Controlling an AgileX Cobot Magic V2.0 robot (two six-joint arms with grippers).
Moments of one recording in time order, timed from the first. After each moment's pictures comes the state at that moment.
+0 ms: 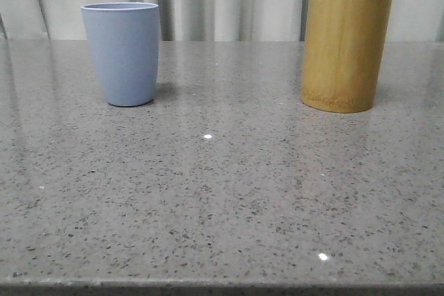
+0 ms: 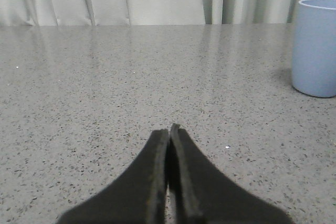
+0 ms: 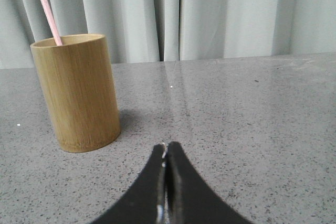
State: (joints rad) left arm -0.05 0.00 0.00 0.00 0.17 -0.06; right arm 0.08 -0.01 0.03 0.05 0.01 0.12
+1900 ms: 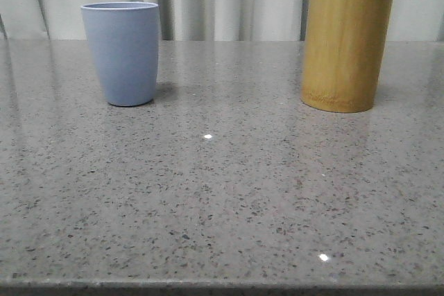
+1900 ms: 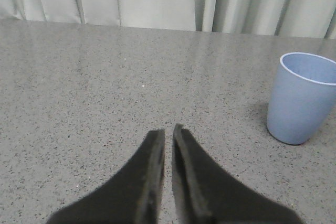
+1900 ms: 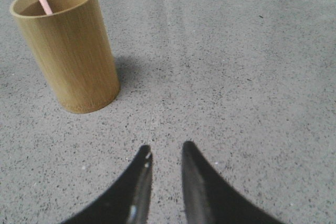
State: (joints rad) left arm -0.05 0.36 -0.43 -0.09 0.38 -0.06; right arm 0.08 0.39 -0.42 0.05 0.47 0.12
